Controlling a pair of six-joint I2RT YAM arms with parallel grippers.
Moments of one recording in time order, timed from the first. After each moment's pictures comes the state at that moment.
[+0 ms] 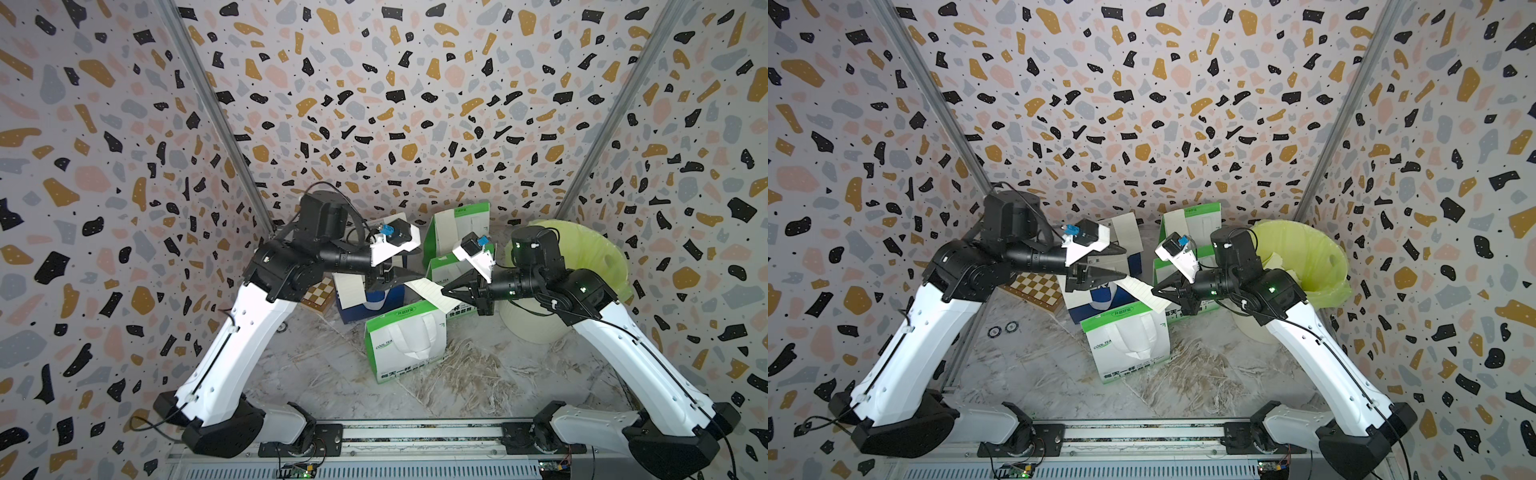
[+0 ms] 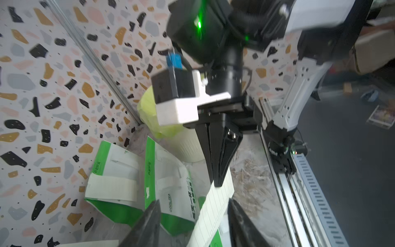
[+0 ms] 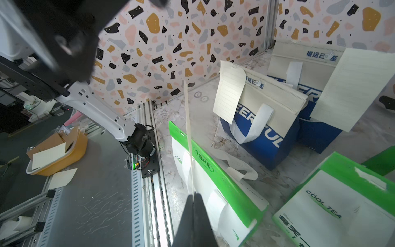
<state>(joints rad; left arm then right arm) -0.60 1.39 1.88 -1.02 0.77 0.65 0.62 1.21 1.49 -0.84 -0.72 -0.12</state>
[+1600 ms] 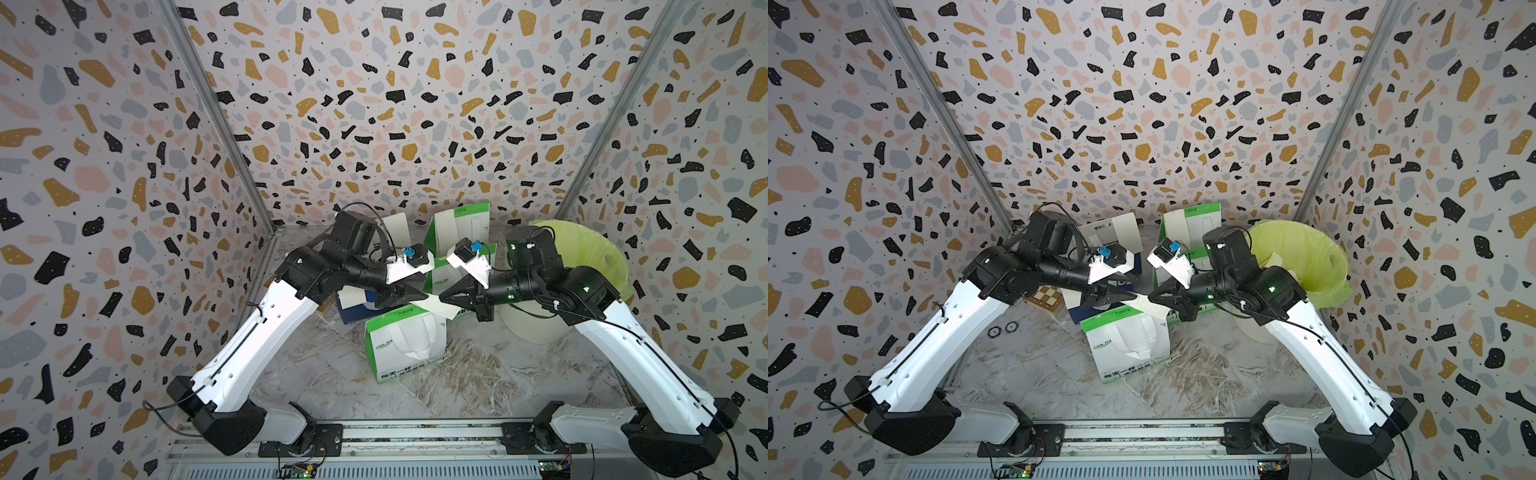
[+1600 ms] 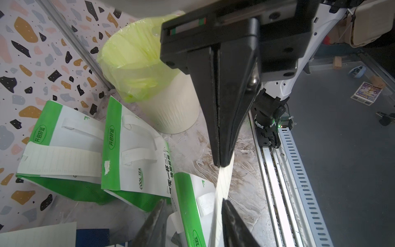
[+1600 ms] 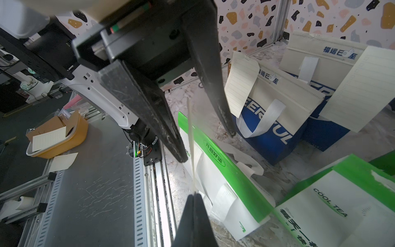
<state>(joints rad) -0.65 1.39 1.72 -1.03 0.72 0.67 0.68 1.23 1.56 -0.95 -0.68 -0.17</state>
